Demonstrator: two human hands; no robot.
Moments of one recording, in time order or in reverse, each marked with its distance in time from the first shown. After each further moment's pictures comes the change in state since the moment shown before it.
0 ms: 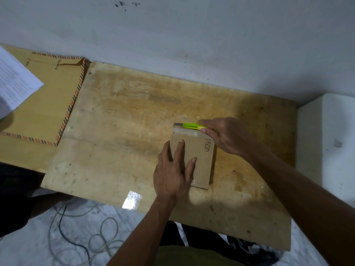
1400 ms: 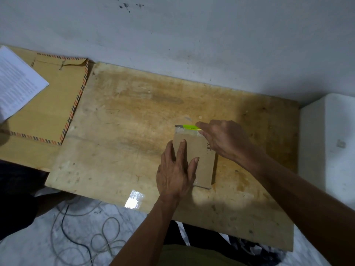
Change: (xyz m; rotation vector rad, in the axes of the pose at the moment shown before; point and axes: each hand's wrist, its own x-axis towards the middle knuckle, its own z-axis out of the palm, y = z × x) left_hand 0.001 -0.001 0.002 0.008 -0.015 -0.005; right_hand 0.001 -0.028 0.004 -0.332 -0.002 -0.020
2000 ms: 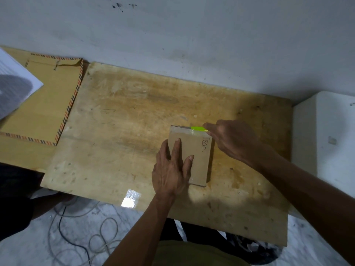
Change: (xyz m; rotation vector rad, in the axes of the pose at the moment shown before) left_hand 0.001 0.000 -0.001 -0.019 -0.012 -0.007; right_hand -0.019 0.017 -0.018 -0.125 -0.118 0.004
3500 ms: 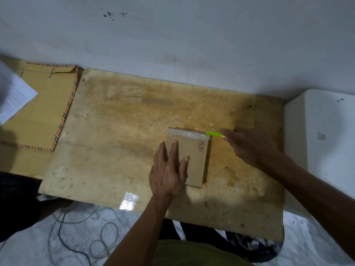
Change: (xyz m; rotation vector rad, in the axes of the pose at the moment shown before) left_hand -0.002 0.003 -0.002 0.045 -0.038 0.019; right_hand -0.054 0.033 -0.003 0.024 -0.023 0.134
